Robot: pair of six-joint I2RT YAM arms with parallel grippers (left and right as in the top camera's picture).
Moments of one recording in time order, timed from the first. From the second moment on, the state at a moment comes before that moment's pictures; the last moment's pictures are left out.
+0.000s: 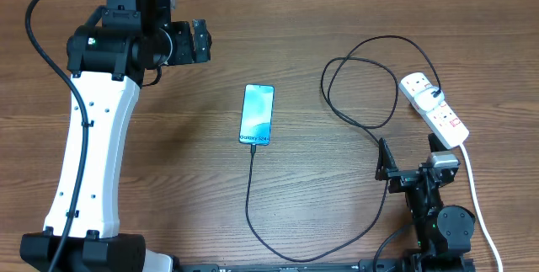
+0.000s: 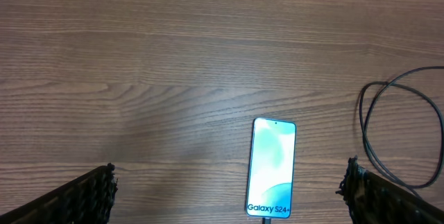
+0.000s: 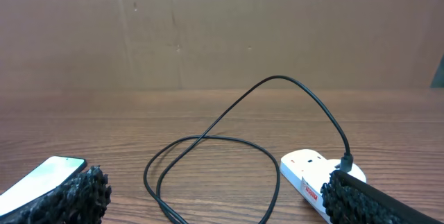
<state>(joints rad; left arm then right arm) -0.11 1.64 1.80 -1.10 0.07 -0.21 0.01 0.01 0.02 -0.03 -0.08 0.04</state>
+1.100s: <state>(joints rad) -0.11 1.64 1.80 -1.15 0.07 -0.21 0.01 0.01 0.02 -0.03 -0.08 0.04</state>
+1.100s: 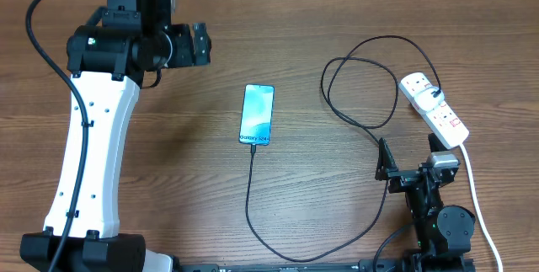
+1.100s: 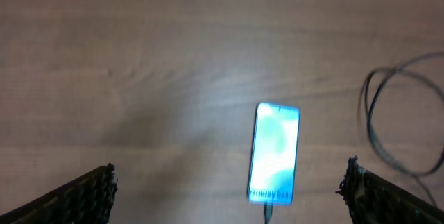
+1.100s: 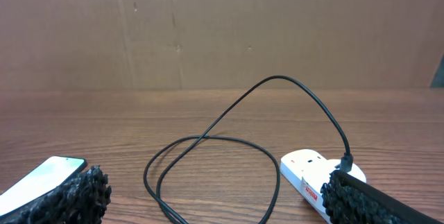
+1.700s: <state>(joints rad) -0.11 1.34 1.51 -1.12 0.01 -0.21 0.01 0.01 0.02 -0.03 -0.08 0.04</state>
